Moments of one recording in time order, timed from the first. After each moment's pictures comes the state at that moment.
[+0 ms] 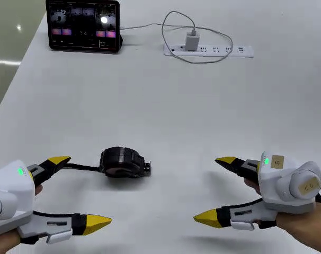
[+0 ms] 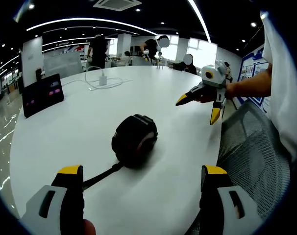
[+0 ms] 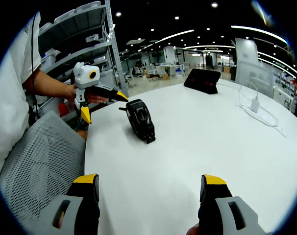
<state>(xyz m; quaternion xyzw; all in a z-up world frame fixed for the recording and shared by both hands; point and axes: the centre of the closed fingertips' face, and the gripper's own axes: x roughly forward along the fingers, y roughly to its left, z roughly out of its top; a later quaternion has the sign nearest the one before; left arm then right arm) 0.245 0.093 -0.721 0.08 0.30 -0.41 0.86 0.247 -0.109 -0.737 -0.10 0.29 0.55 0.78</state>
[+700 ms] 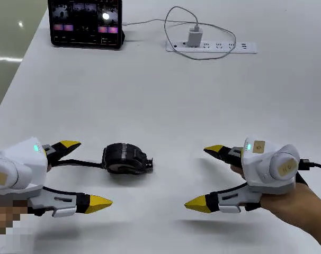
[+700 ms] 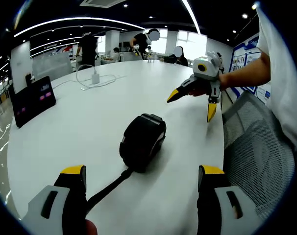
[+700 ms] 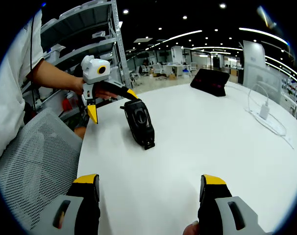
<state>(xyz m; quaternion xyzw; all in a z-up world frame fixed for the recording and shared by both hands) 0.268 0.090 -0.730 0.12 0.30 -0.44 0.83 0.264 -0.085 -0.746 -0.12 0.29 0.57 0.76</state>
